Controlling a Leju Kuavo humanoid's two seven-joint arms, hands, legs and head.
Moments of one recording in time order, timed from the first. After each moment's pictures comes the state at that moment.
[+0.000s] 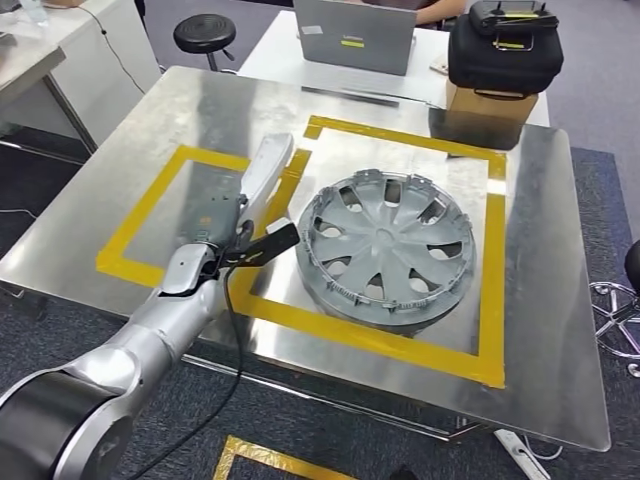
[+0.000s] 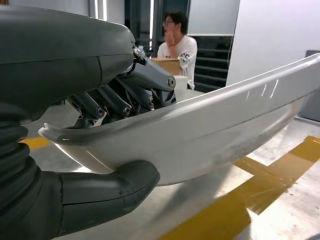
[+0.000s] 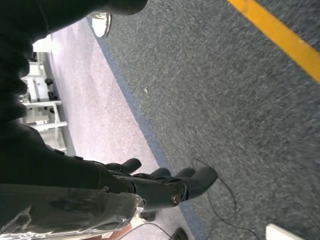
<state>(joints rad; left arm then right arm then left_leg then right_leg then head) -0.84 -0.19 -0.36 -0.37 -1.23 0.47 -0.03 -0.13 0.18 -0.78 -0.21 1.55 -0.24 0.33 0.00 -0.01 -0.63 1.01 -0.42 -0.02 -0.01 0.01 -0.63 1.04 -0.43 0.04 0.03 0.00</state>
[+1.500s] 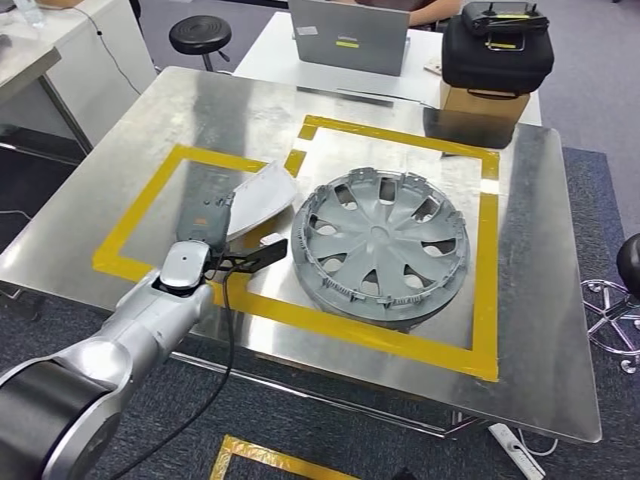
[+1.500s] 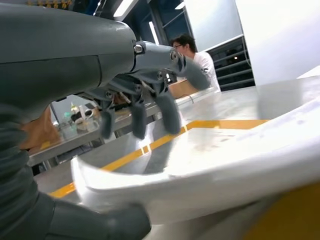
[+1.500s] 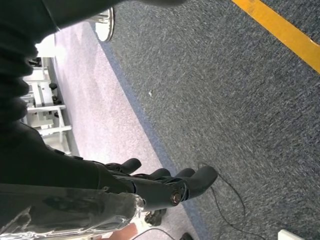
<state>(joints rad) -0.88 -0.15 -0.49 -0.32 -1.46 0.31 0.22 -0.12 0.18 -0.80 -0.21 1.55 -0.24 0.32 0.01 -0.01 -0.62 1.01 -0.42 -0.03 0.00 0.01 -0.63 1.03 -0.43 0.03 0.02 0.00</state>
